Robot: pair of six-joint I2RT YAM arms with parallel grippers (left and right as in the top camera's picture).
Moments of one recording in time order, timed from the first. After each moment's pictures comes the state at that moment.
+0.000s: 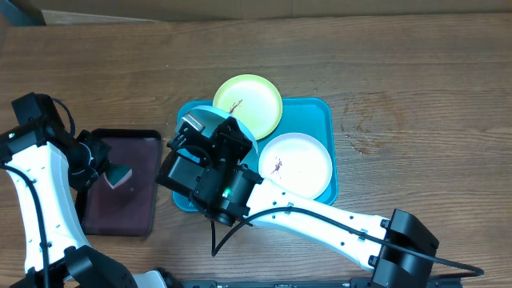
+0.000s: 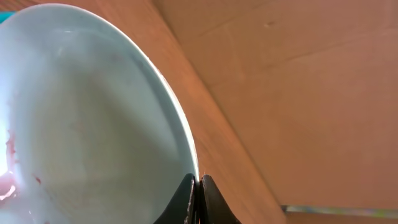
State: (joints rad) left arm 0.50 1.51 1.32 -1.20 0.08 -0.52; right arm 1.16 1.91 1.66 -0.74 1.05 -0.12
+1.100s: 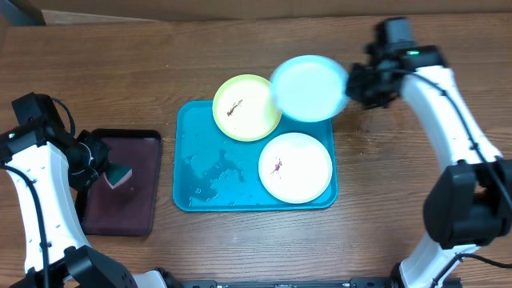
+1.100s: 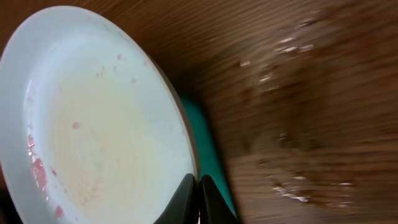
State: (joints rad) left arm 0.50 1.51 1.32 -1.19 0.08 -0.52; right arm 0.05 1.91 1.65 -0.98 -0.26 0.45
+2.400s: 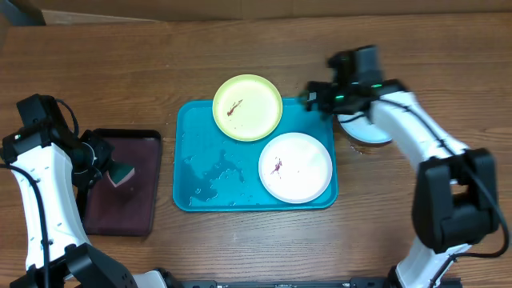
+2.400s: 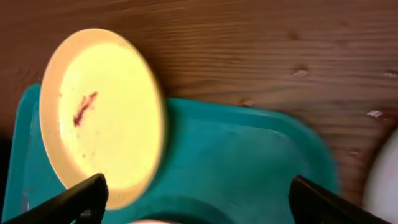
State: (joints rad) left arm 0.49 1.51 1.28 -1.14 0.09 -0.51; right arm 0.28 1.91 1.35 -0.43 -0.30 0.31
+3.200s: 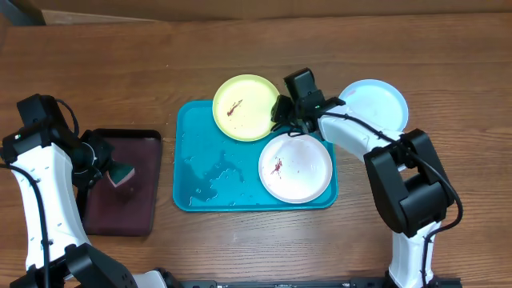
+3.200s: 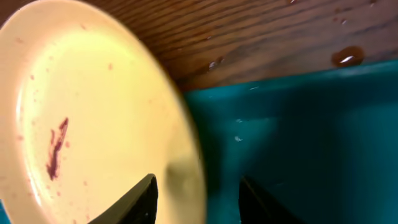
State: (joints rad) left arm 0.49 1.51 1.28 -1.14 0.09 -0.51; right arm 0.48 2.09 1.35 -0.25 -0.11 0.72
